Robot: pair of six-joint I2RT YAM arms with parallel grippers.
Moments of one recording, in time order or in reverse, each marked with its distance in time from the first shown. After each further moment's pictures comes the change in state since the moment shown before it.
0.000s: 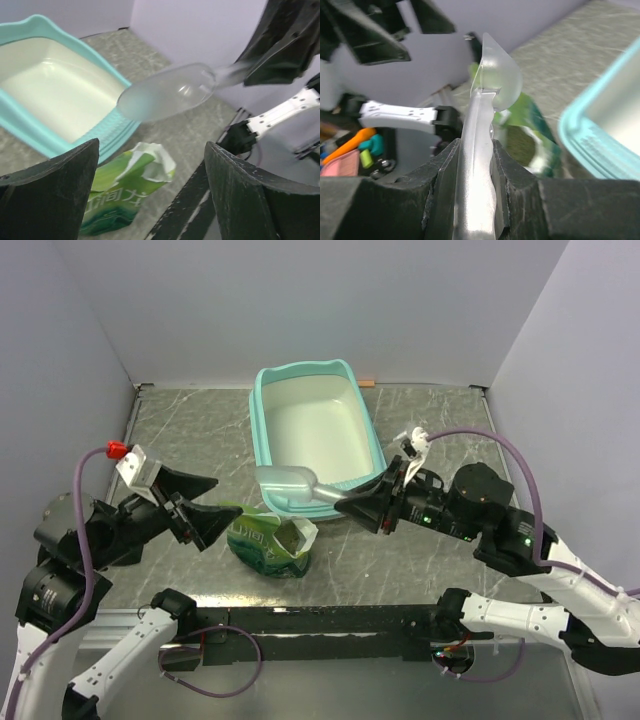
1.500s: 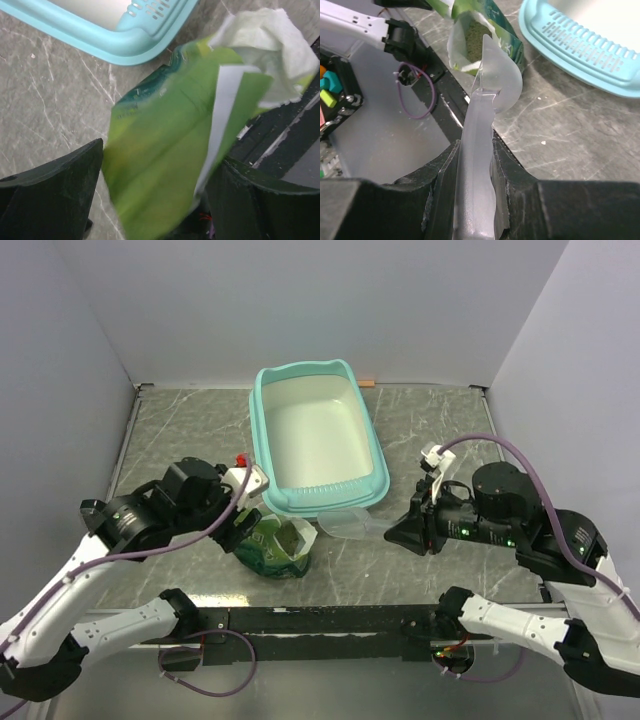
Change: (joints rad) left arm -0.333 0.333 0.029 -0.441 -0.448 0.483; right arm -0.171 -0.012 0.221 -0.694 -0.074 -0.093
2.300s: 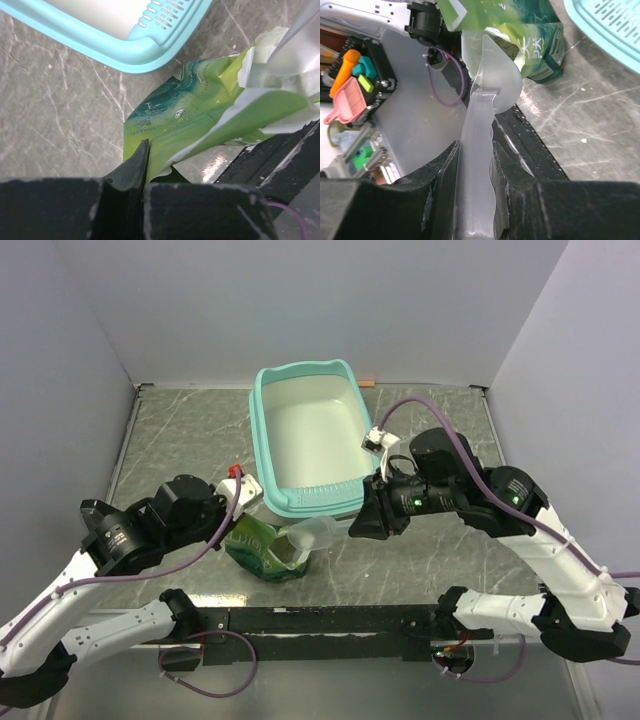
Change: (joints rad) left arm -0.073 -0.103 -0.121 0.111 -0.100 -0.006; right arm 0.000 0.255 0.122 -0.013 -0.174 0.080
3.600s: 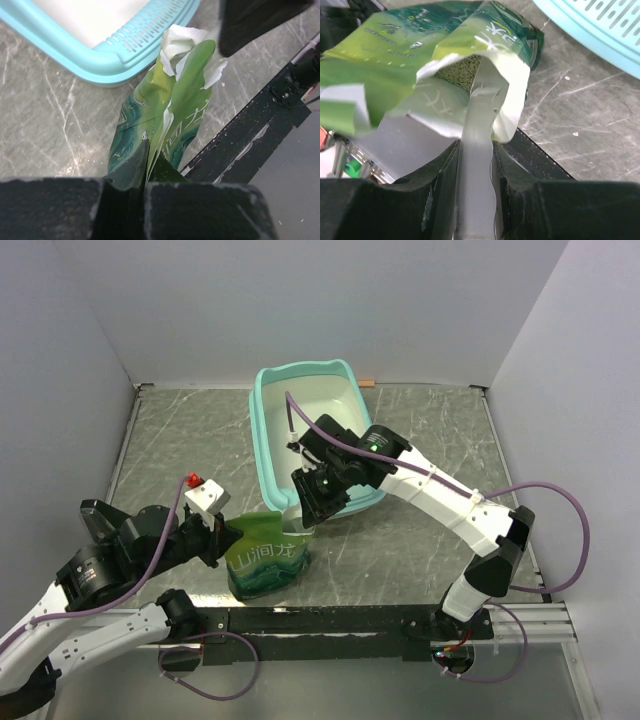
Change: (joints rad) left arm -0.095 -0.237 -0.146 0.121 -0.031 -0.415; right arm 0.080 0.545 0.227 -0.099 0.152 0.071
